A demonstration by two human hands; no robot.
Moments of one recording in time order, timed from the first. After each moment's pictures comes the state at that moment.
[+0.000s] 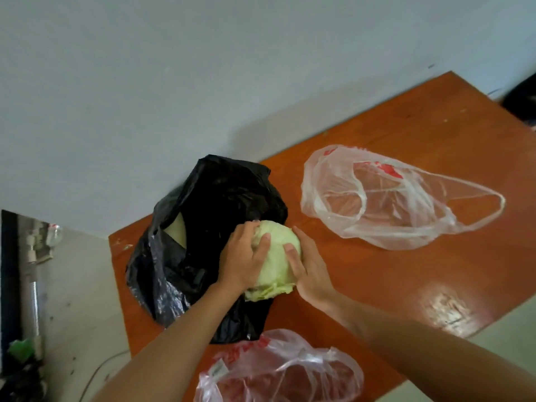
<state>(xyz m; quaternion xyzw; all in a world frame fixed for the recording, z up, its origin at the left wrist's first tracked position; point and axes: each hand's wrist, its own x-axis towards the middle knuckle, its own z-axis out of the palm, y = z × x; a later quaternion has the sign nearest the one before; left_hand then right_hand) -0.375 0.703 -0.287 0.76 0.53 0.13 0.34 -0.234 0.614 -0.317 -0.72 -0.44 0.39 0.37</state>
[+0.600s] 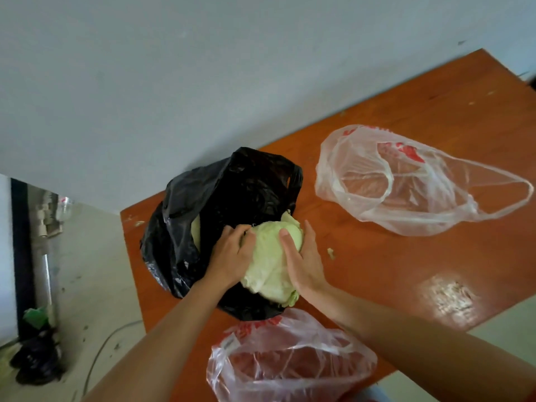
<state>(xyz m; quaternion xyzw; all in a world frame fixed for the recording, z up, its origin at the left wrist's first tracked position) -0.427 0.697 -0.291 0.70 0.59 0.06 0.40 -0.286 0.617 -0.304 -0.74 -0.26 0.48 0.39</state>
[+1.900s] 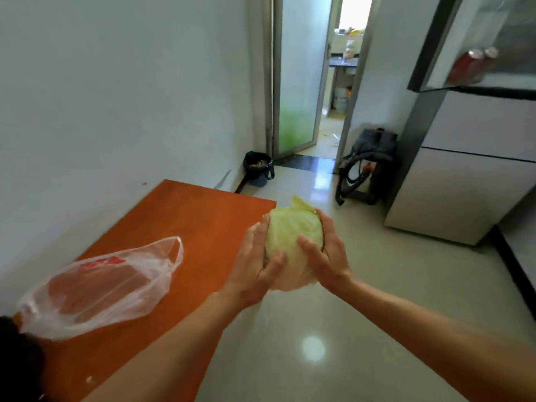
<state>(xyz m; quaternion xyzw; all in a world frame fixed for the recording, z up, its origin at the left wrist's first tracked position) -0.029 0.332 -0.120 0.89 0.00 0.15 0.43 0.048 0.174 -0.122 -0.78 -0.20 -0.02 0.59</state>
